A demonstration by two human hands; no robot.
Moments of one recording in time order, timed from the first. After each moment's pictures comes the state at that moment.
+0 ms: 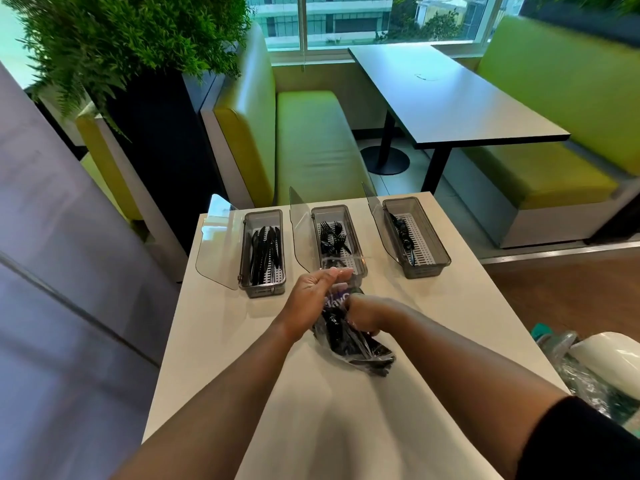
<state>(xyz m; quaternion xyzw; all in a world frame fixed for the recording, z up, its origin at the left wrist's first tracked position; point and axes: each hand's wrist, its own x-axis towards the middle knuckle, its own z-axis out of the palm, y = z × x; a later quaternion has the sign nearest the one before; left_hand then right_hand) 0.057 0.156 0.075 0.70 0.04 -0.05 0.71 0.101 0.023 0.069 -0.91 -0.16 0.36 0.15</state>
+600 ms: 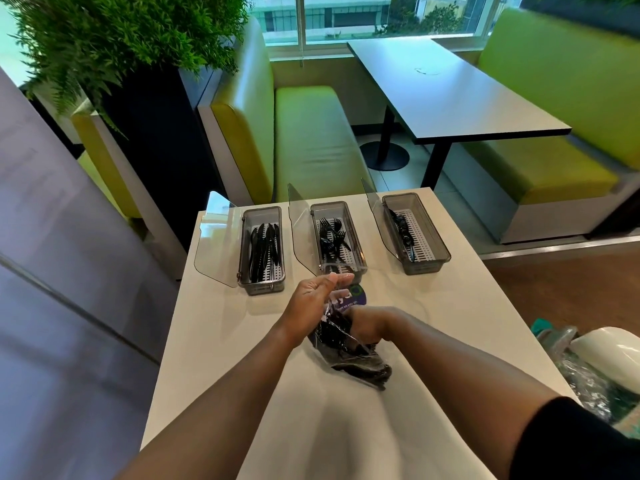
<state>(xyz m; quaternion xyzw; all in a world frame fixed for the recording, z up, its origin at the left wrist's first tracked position) 0.051 0.155 0.063 0.69 0.05 -0.08 0.72 0.095 0.015 0.048 -0.87 -0.17 0.42 0.17</state>
